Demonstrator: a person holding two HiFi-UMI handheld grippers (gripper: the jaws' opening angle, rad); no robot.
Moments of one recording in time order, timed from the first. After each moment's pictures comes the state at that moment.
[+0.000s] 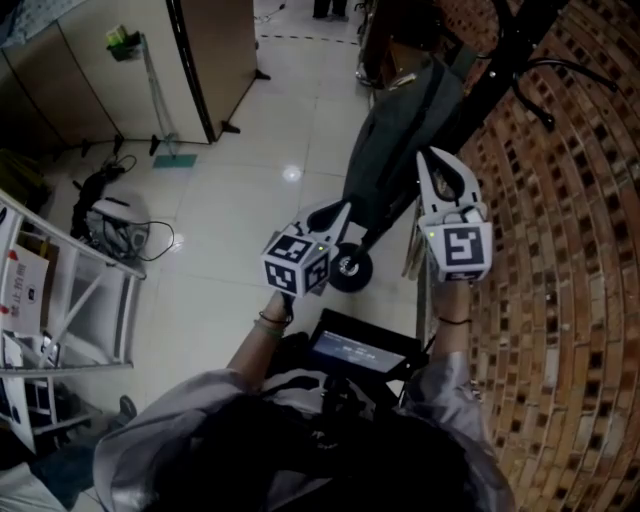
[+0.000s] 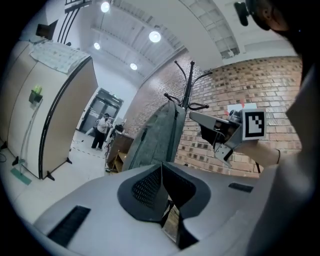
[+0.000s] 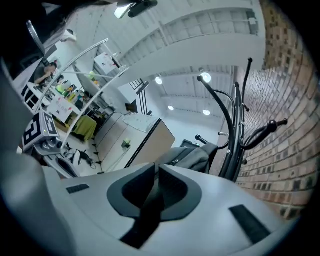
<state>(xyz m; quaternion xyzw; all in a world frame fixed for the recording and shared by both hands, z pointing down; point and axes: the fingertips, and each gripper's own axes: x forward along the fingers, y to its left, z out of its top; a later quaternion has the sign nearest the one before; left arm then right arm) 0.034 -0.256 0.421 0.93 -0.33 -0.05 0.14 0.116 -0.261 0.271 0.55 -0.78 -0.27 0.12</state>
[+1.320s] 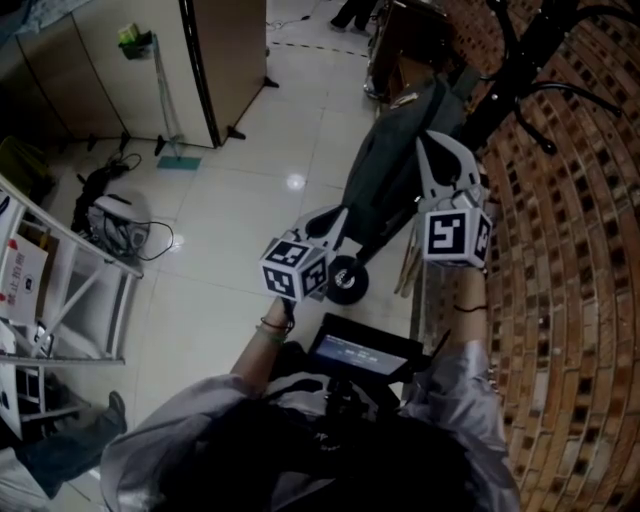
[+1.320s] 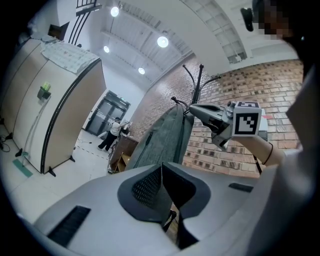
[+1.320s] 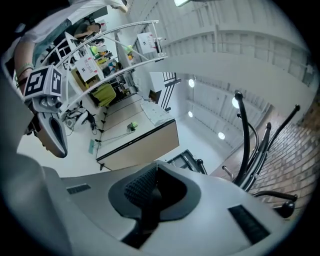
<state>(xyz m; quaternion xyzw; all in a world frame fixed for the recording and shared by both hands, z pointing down) 0.037 -0.276 0.416 0.92 -0.36 -0.08 0.17 0.107 -0.299 0.235 0.50 -0.70 -0.42 0.27</state>
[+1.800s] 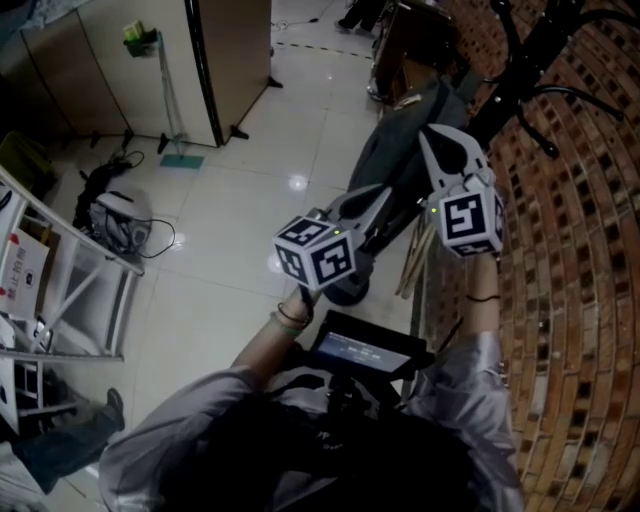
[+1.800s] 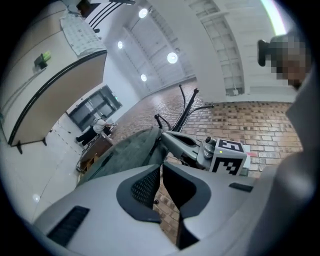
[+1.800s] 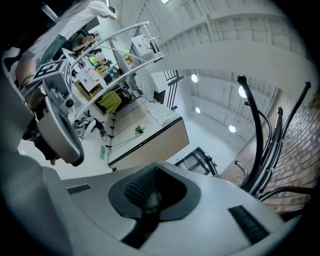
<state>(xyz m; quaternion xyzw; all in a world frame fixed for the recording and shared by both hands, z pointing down) 0.083 -0.259 0.313 0.92 -0.24 -0.21 0.22 0.112 -0.311 0.230 0.49 -0.74 -0.36 0.28</state>
